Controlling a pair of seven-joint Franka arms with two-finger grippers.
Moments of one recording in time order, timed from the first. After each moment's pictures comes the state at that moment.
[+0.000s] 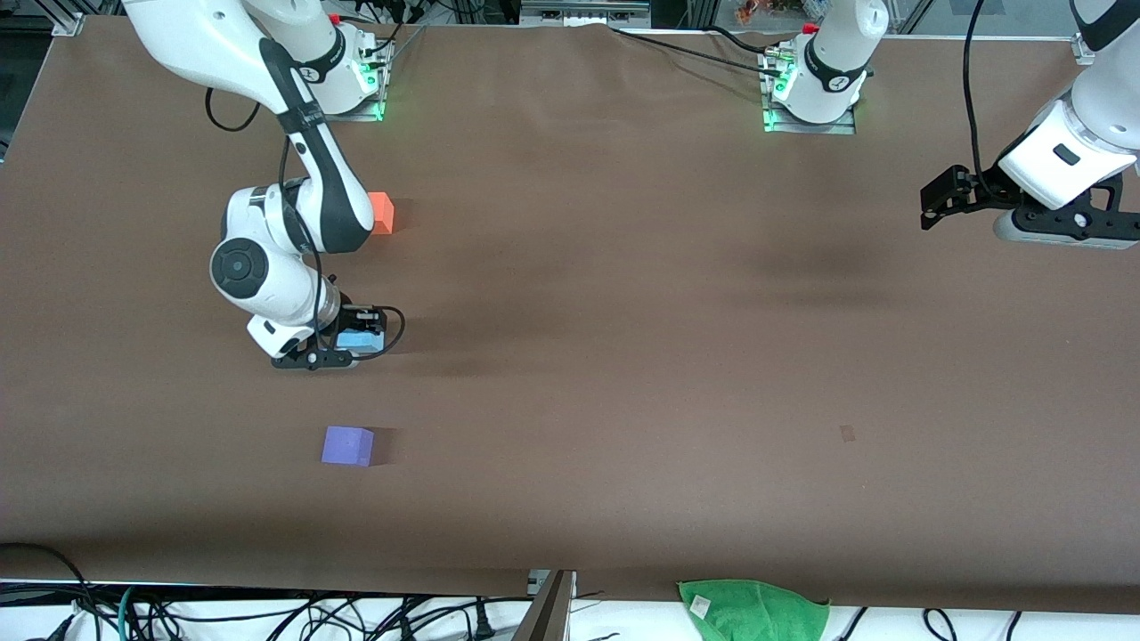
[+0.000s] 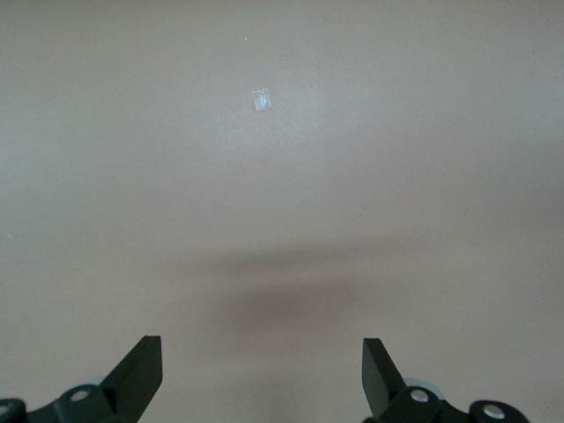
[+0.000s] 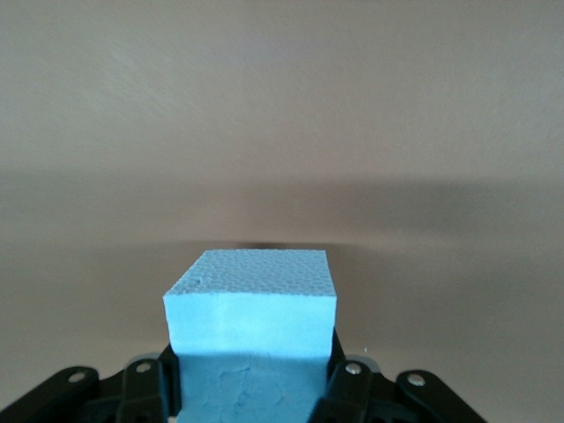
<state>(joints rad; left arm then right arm) -0.03 -0.06 -0.04 -1.76 0.01 1.68 0.01 0.39 0.45 -0.15 -2.01 0.15 2.40 0.11</state>
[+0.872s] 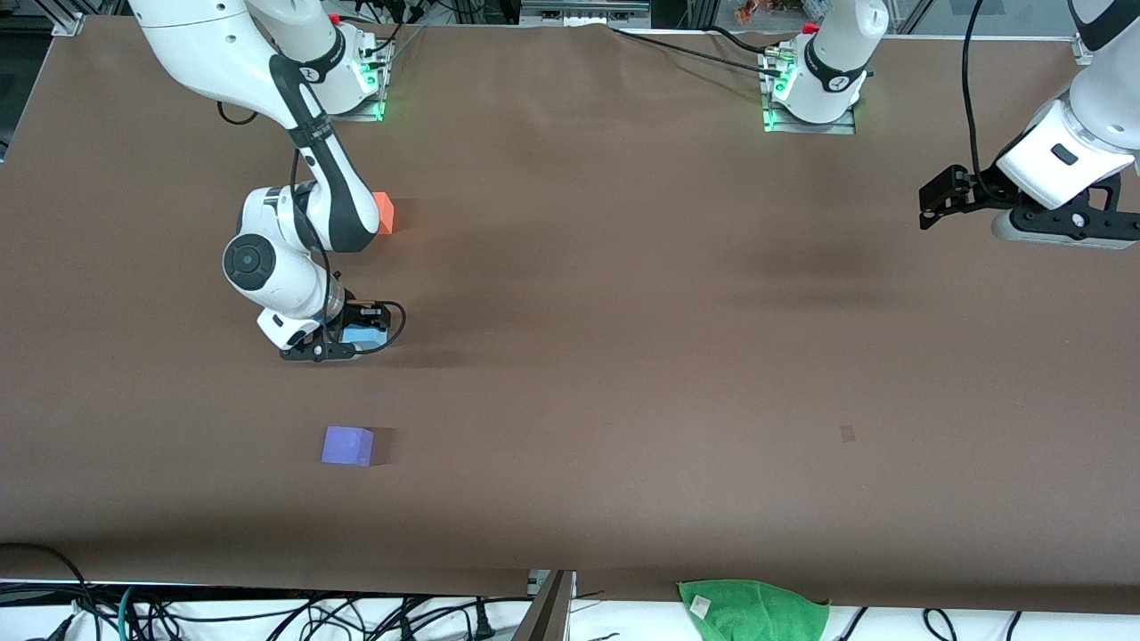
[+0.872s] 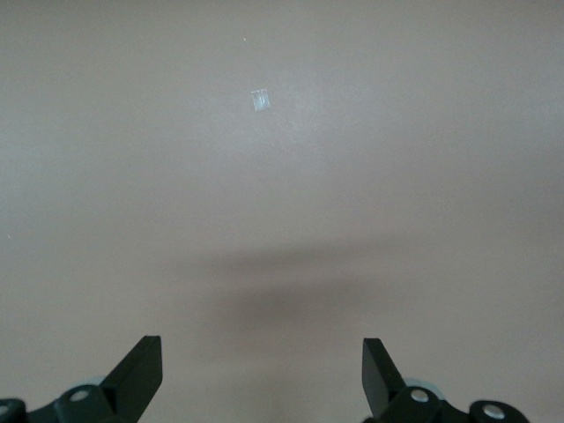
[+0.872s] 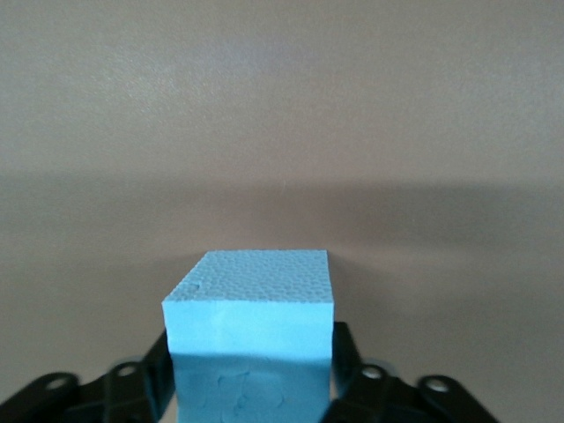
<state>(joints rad) -0.03 -0.06 -0.04 -1.76 0.01 1.68 0.01 0.39 0.47 -0.15 -2.06 0.21 2.48 0.05</state>
